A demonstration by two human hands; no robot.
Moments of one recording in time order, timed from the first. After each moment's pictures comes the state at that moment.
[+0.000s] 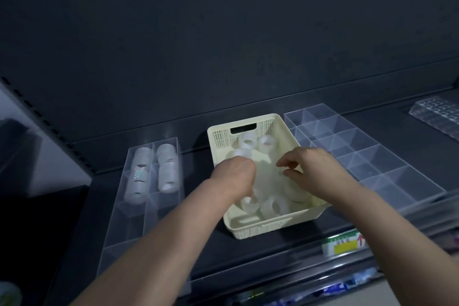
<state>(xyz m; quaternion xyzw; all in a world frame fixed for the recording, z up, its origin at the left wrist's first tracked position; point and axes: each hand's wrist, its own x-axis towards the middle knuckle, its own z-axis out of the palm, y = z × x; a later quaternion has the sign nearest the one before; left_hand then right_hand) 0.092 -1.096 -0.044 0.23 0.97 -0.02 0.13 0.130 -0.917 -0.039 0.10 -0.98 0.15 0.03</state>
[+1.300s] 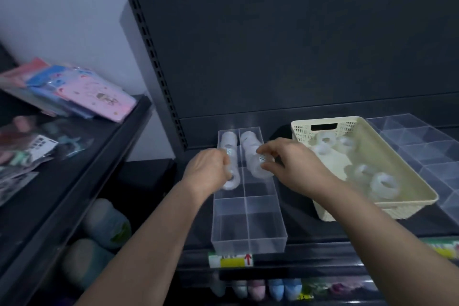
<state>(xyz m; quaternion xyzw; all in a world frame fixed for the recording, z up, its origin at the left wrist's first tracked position) 0.166 -1.314 -0.011 -0.03 0.99 0.15 0.02 0.157 -1.118 -0.012 0.24 -0.93 0.27 0.08</state>
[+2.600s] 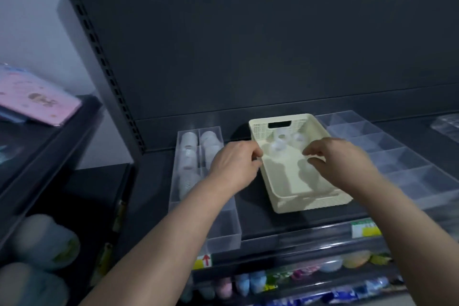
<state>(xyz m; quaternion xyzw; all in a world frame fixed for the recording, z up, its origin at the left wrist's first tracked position) 0.158 -1.194 -0.014 0.14 0.96 0.25 -0.06 0.172 -0.976 -0.010 0.04 -0.99 0.10 0.09</state>
